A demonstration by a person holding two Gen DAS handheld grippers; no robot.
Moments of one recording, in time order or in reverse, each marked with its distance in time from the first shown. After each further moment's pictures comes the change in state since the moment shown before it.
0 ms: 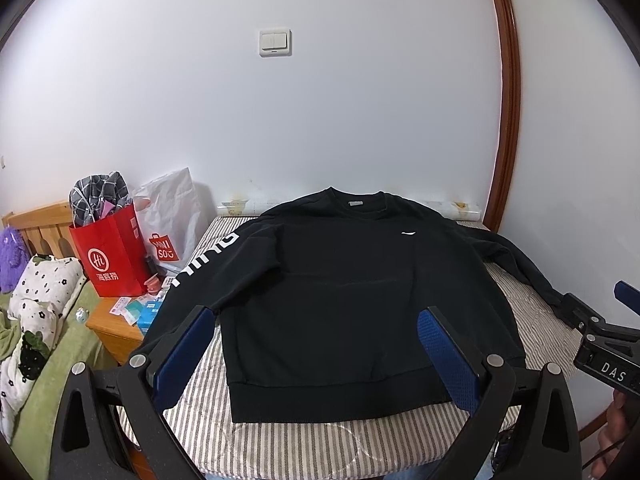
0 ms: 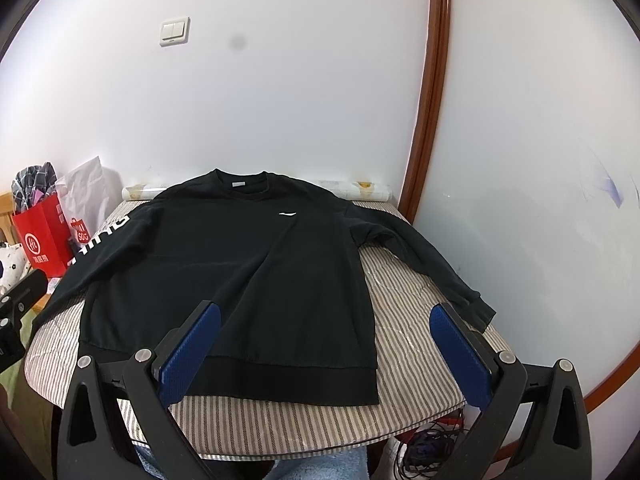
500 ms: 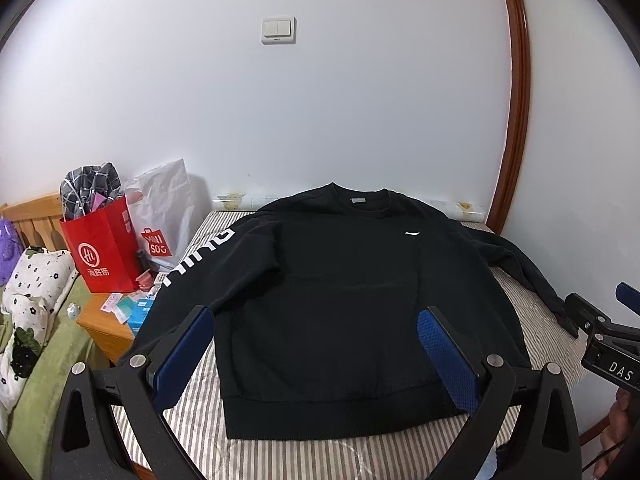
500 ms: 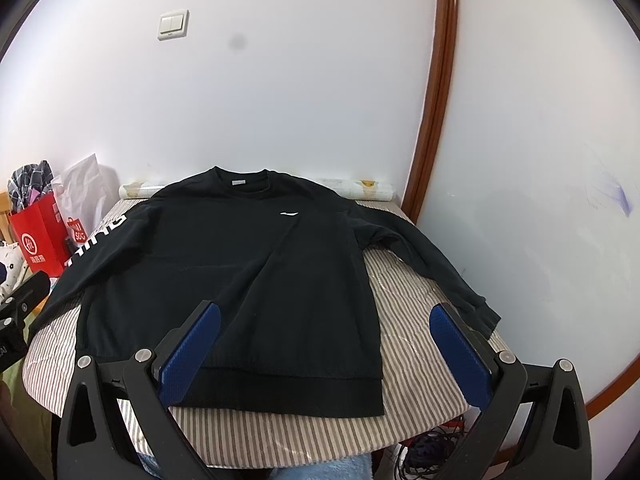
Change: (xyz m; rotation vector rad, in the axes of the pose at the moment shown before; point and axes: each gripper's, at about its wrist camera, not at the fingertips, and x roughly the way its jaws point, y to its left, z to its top) left arm 0.037 0.013 0.016 -0.032 0.028 -0.014; right arm 0.020 0.014 0.015 -0.009 0.021 0.001
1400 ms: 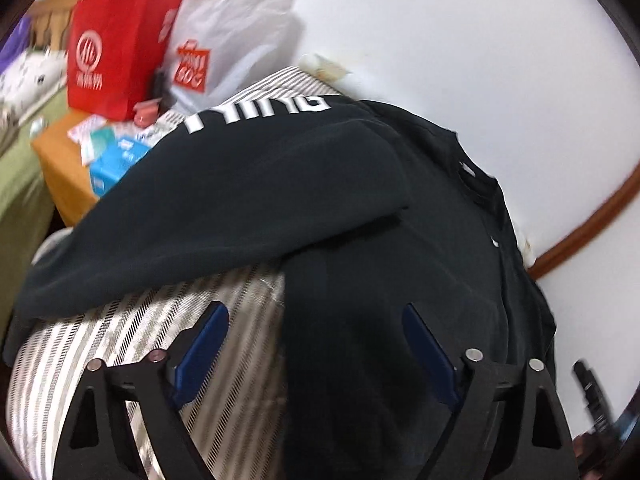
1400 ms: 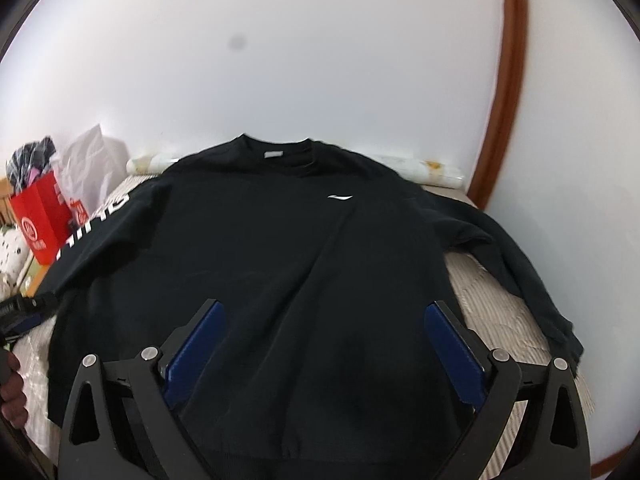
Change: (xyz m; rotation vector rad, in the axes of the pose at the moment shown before) left arm 0.192 0.172 -0.073 -0.552 0.313 -0.103; right arm 0.156 0.063 0.008 -0.062 0.082 0.124
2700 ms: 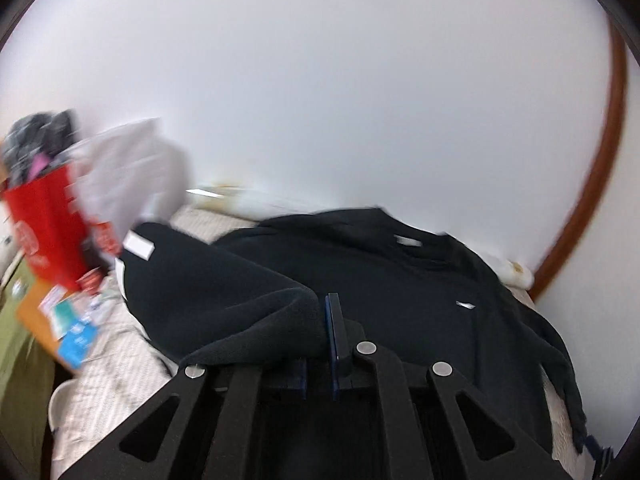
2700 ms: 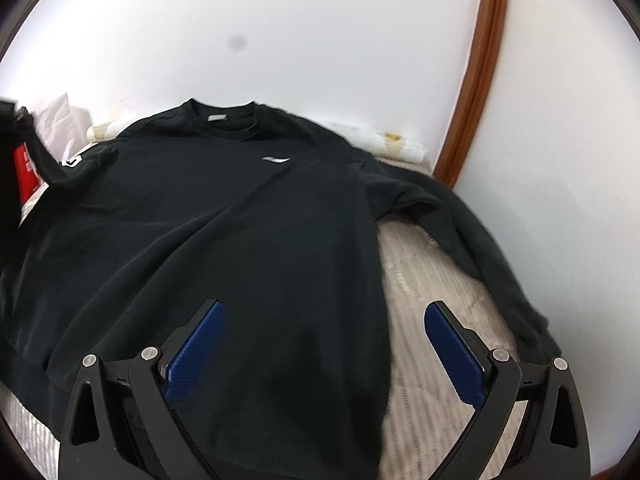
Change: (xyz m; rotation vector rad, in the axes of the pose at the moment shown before) left arm 0.020 -0.189 0.085 0.355 -0.230 0.036; right arm 0.034 -0.100 -0.046 -0.044 0.032 -0.092
